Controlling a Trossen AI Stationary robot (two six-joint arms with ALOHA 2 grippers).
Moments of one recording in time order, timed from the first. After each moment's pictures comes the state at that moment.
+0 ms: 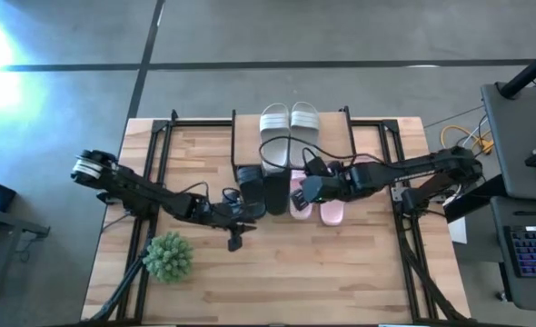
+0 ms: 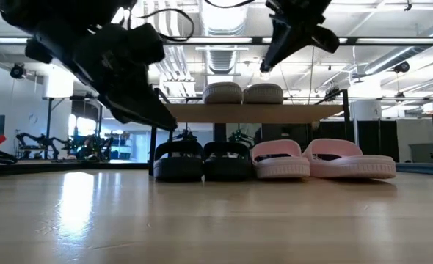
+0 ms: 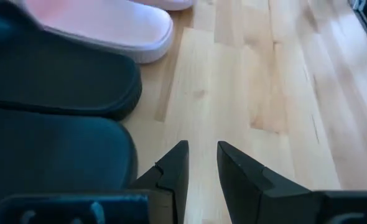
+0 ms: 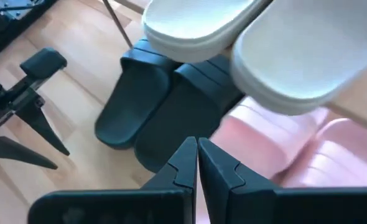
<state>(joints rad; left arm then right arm) -0.24 1.47 0.62 0.26 -0.18 -0.36 0.14 1.51 1.30 -0.80 0.50 0.93</state>
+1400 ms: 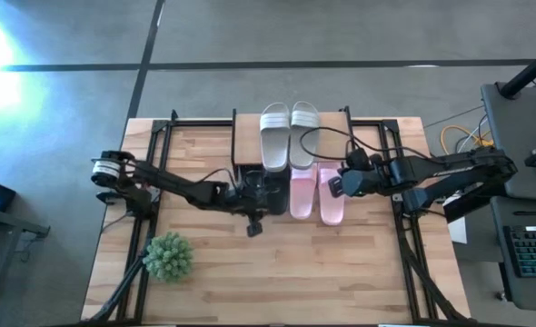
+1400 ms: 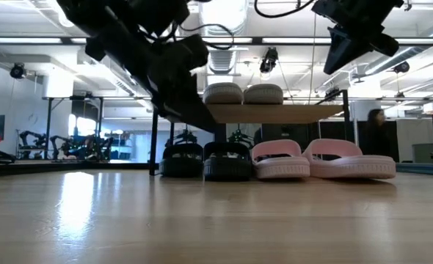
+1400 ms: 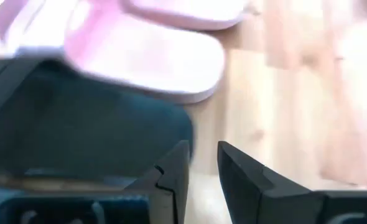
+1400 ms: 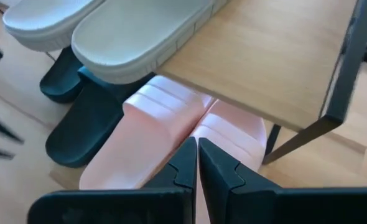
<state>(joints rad) -0.08 1.64 0.87 0.10 -0.13 -0.21 0.13 1.13 1.01 -0.98 0.62 1.06</state>
